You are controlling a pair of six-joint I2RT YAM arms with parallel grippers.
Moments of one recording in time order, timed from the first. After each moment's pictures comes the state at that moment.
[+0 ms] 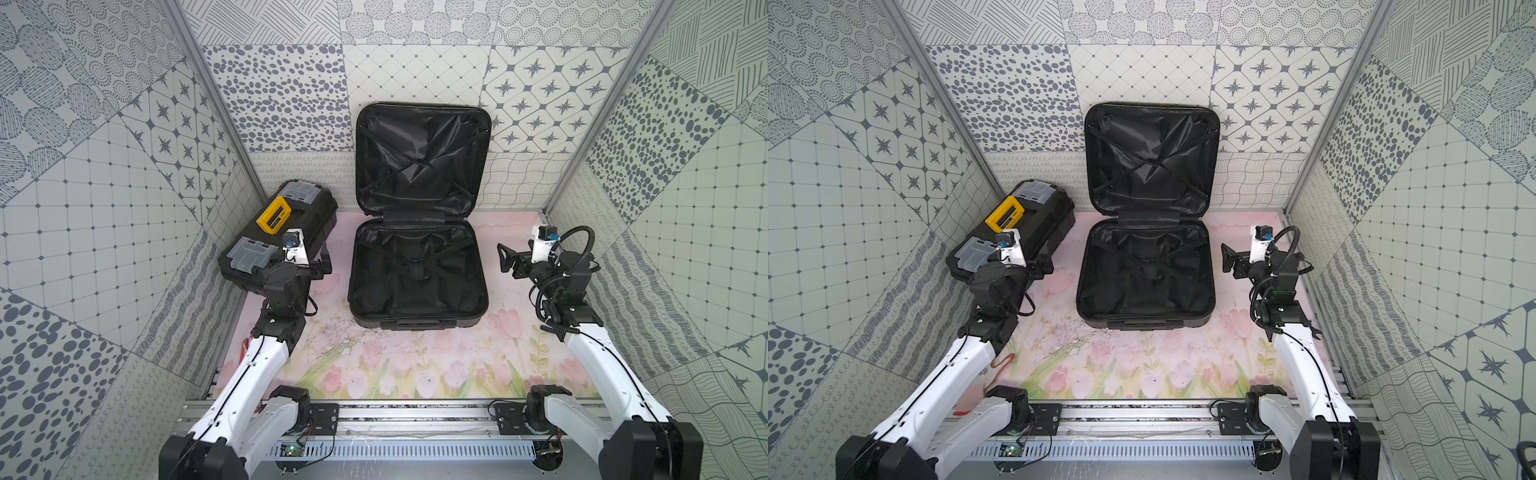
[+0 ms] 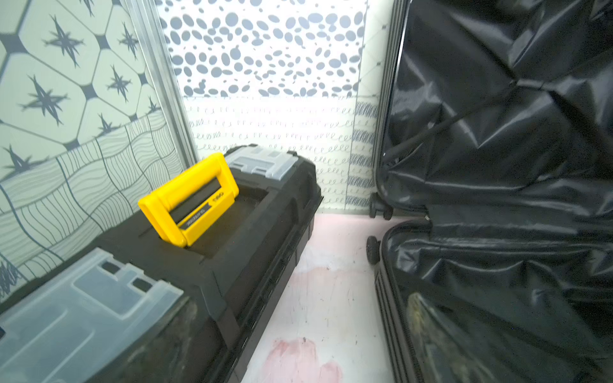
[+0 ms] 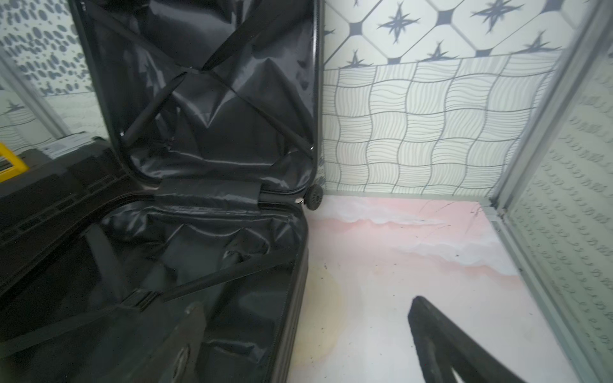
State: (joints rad) left arm -0.16 0.90 0.69 0.13 -0.19 -0.02; right arm 0.00 0.99 0.74 0.04 -0.29 0.06
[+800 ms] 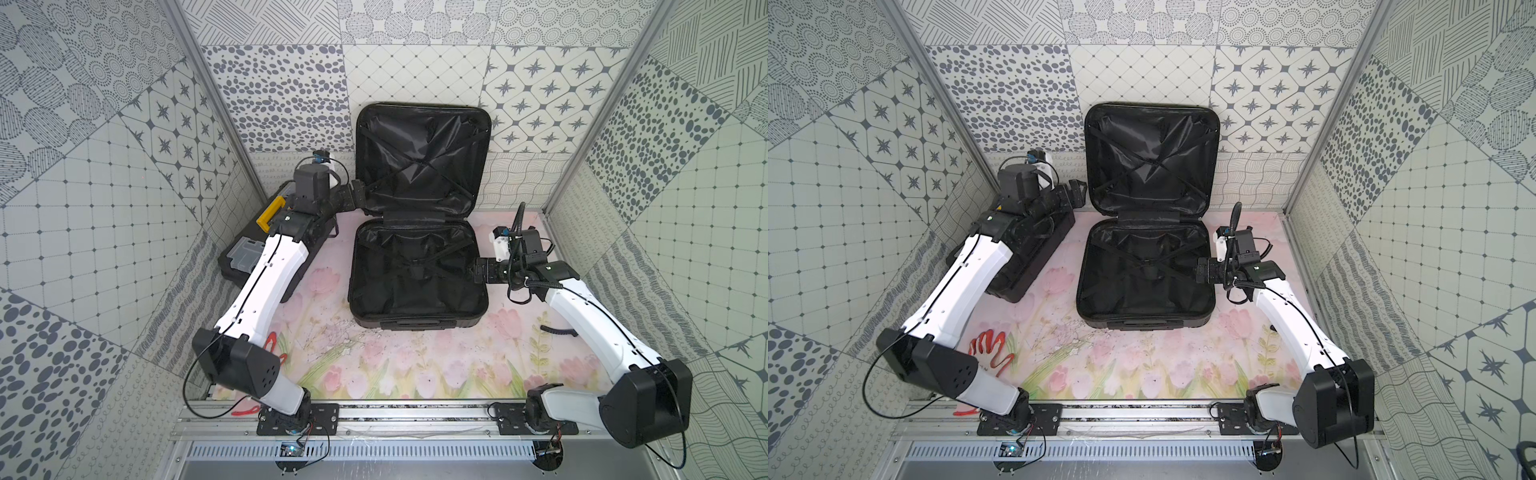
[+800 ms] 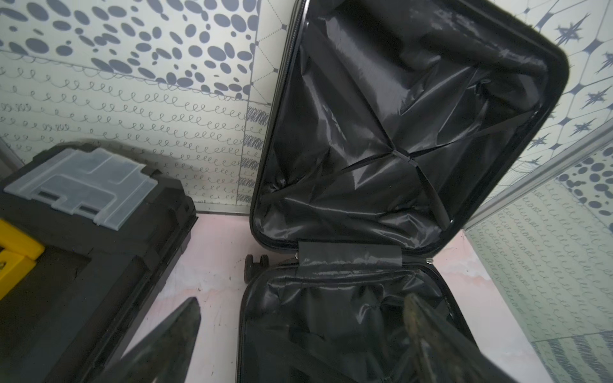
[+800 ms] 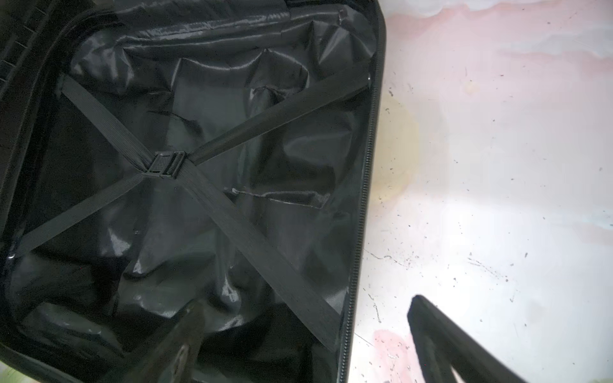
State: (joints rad) left arm -0.30 1.61 1.77 -0.52 -0.01 -0.28; right arm 0.26 1.29 1.10 -0.65 -0.13 0.20
